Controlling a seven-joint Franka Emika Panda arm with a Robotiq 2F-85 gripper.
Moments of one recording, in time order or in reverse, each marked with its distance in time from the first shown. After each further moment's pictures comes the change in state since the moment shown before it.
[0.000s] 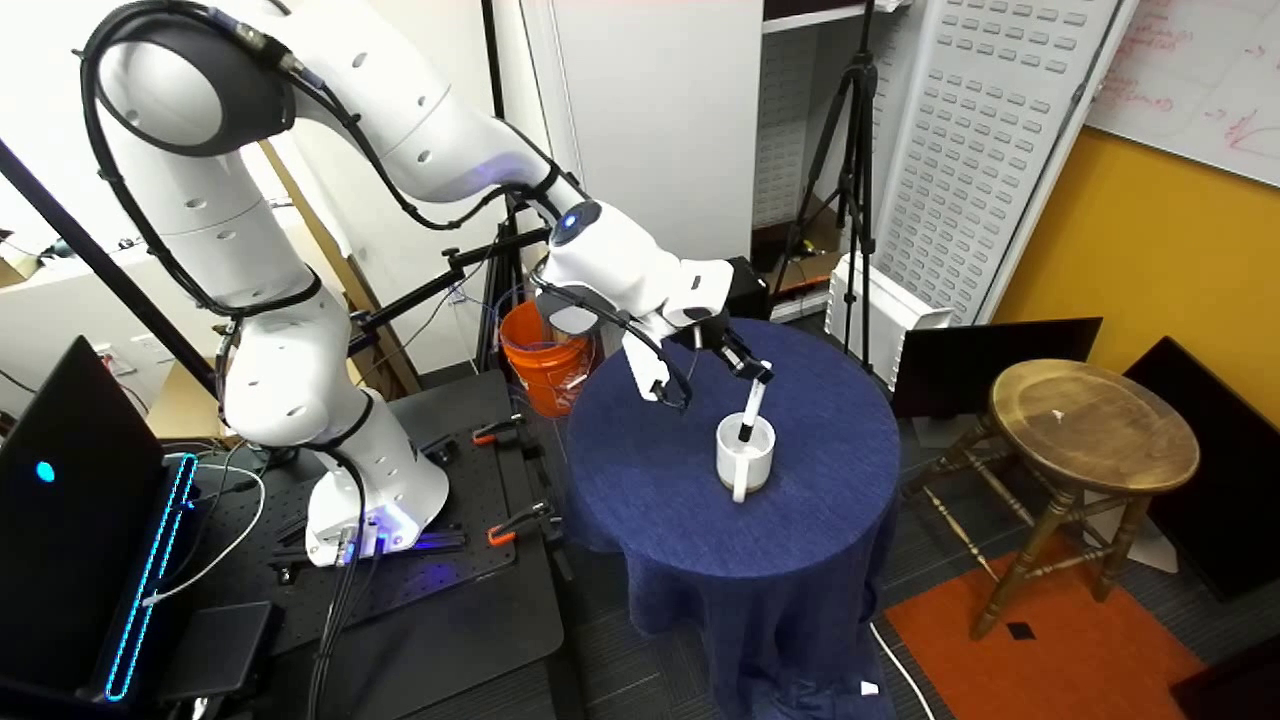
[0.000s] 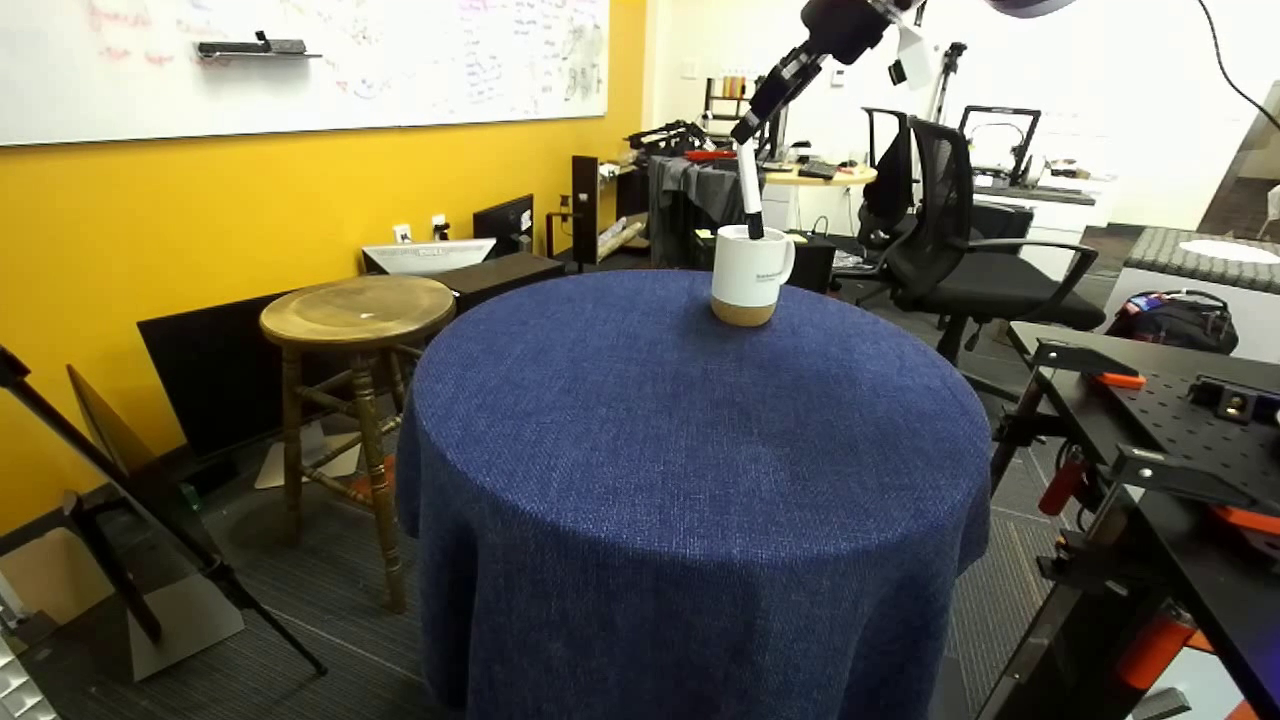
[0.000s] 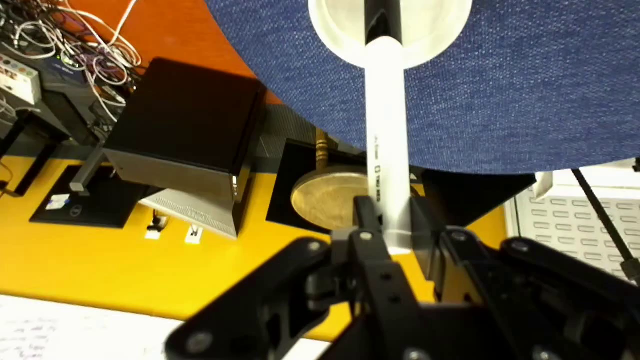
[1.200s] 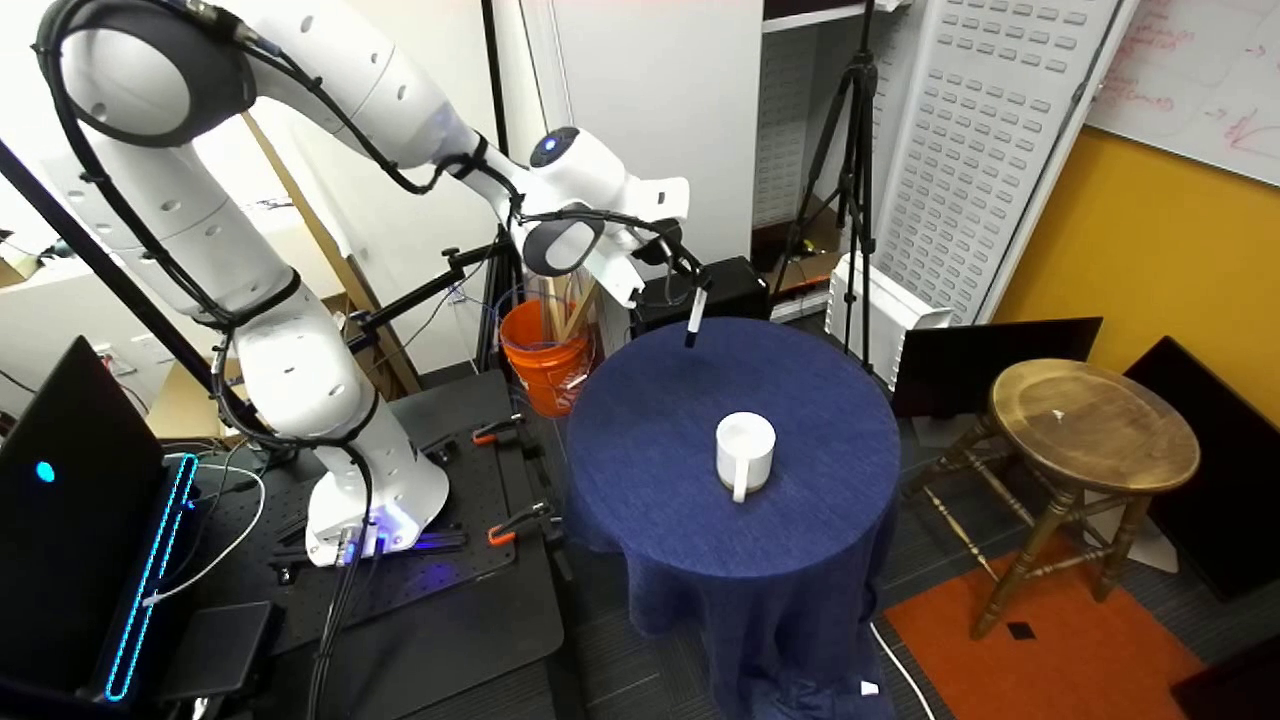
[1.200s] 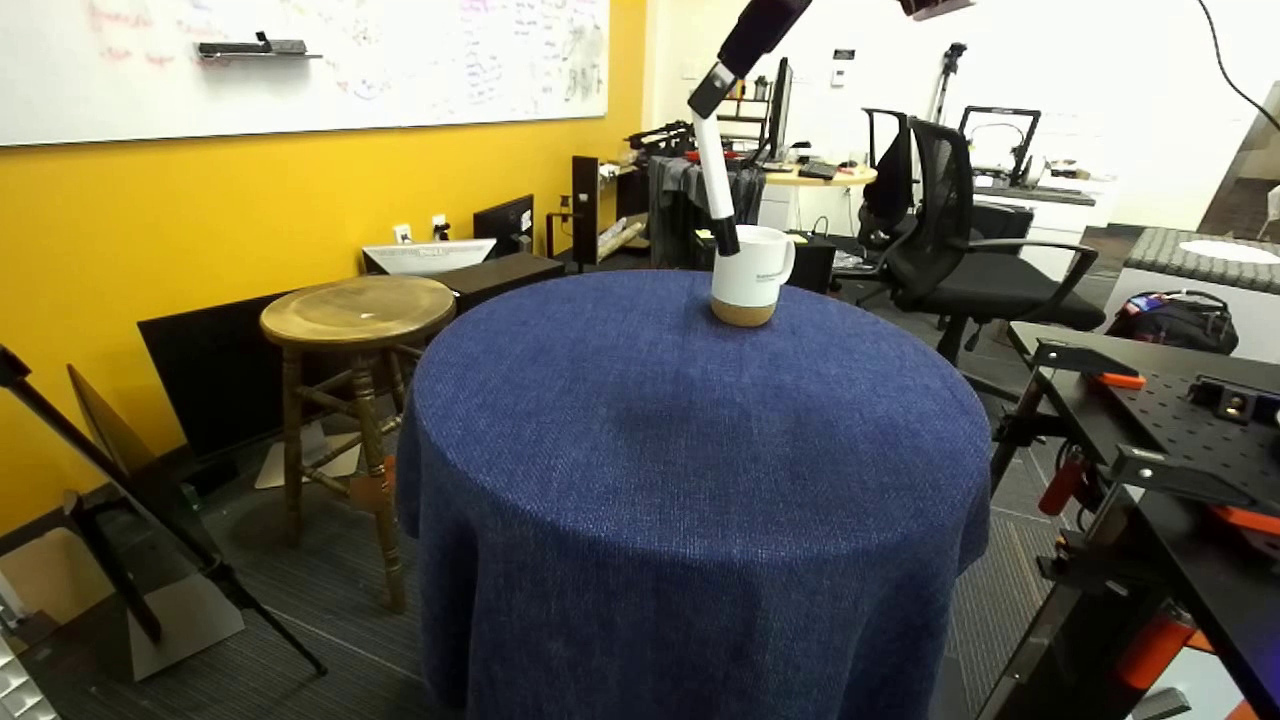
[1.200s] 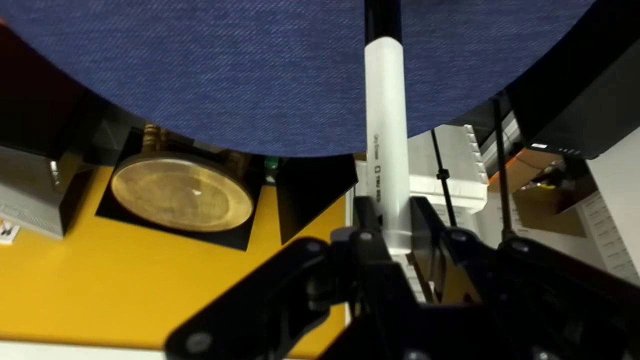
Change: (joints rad) arm 0.359 -0.141 -0.127 -0.020 -0.442 -0.216 0.455
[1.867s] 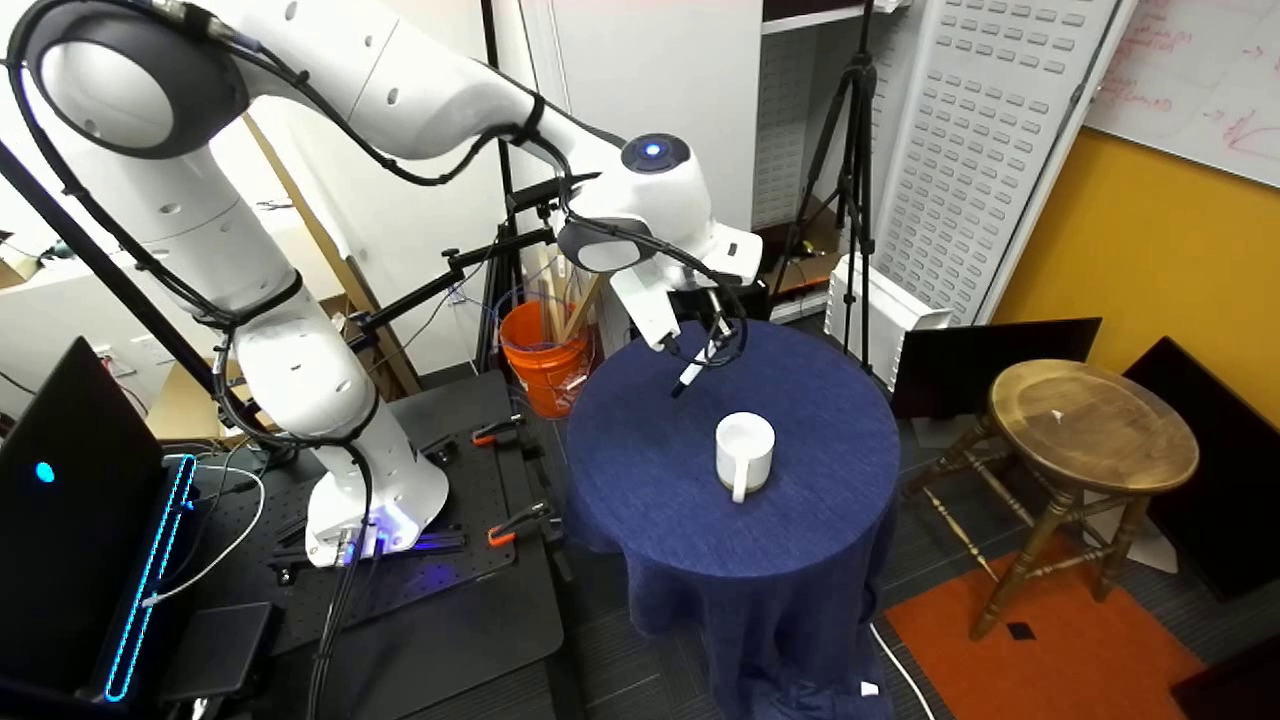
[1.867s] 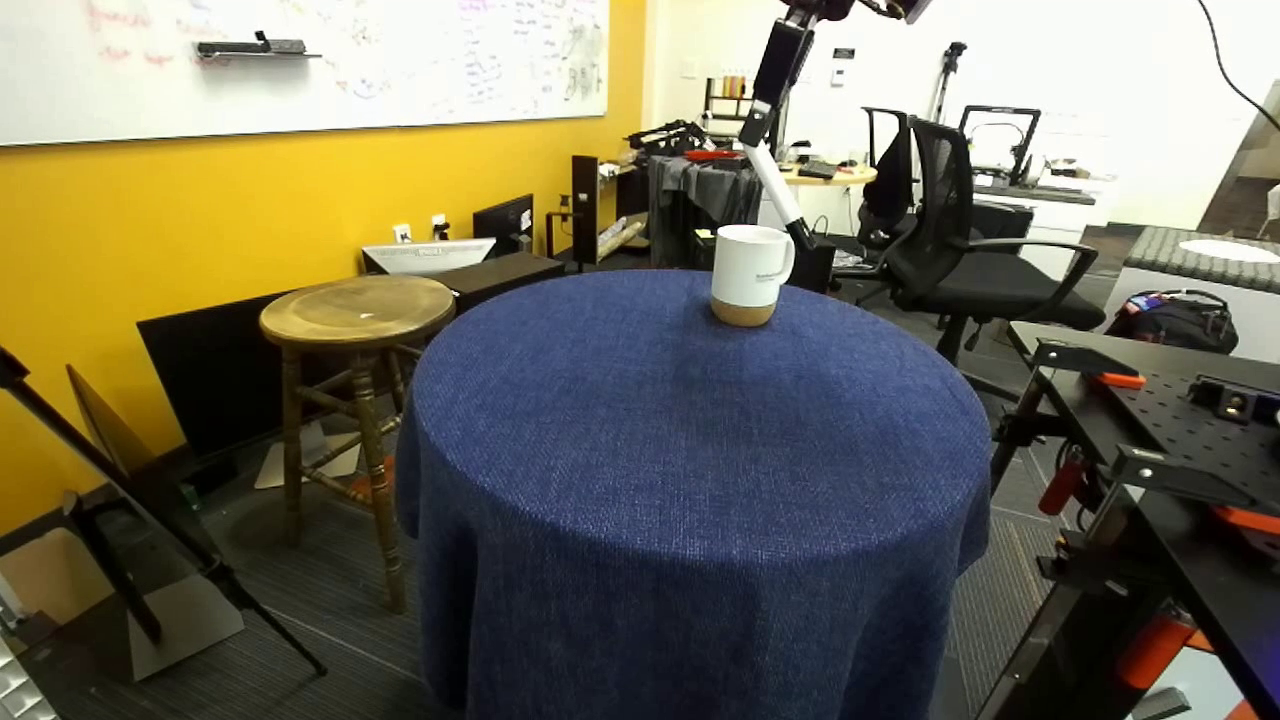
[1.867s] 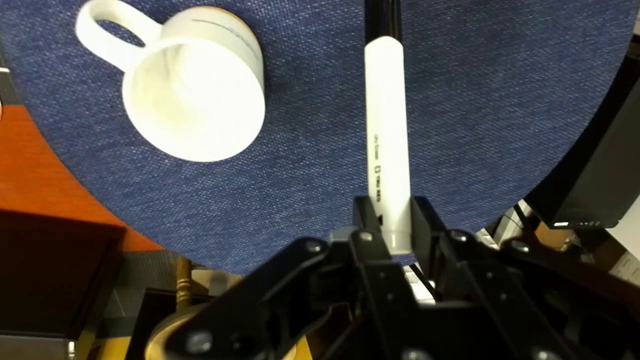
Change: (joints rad) arm 0.033 0.058 -0.267 0.211 0.307 -0.543 -0.340
